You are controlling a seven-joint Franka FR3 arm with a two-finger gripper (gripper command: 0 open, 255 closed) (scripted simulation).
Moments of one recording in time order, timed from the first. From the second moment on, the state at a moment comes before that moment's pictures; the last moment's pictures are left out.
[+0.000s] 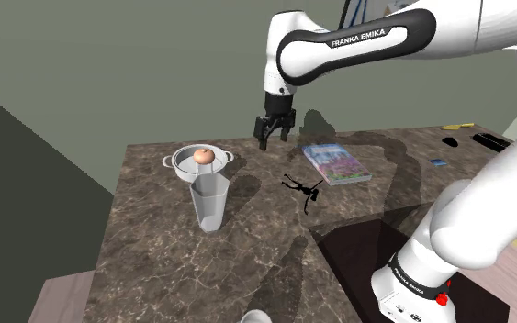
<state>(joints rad) 0.11 -0.17 0.15 -2.13 0.04 1.91 0.20</state>
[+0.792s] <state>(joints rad) 0.18 0.23 0.22 -1.74 -0.04 1.98 0.35</state>
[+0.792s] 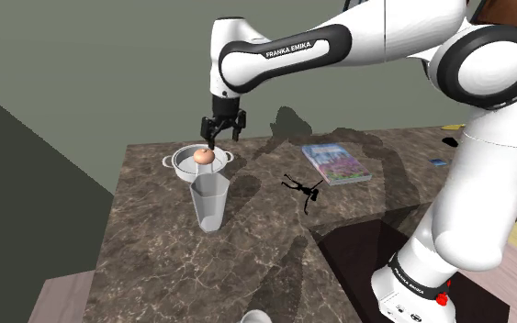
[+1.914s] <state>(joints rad) 0.24 0.47 0.22 -1.53 -0.10 2.05 0.41</state>
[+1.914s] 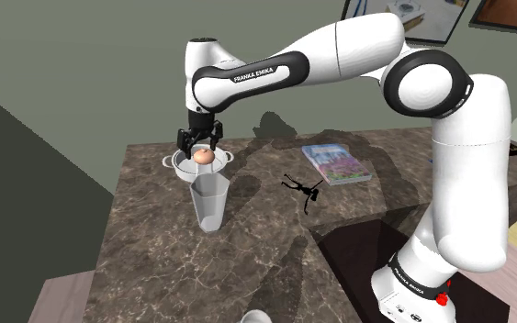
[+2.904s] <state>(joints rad) 0.24 0.47 0.22 -1.52 -0.10 2.03 0.41</state>
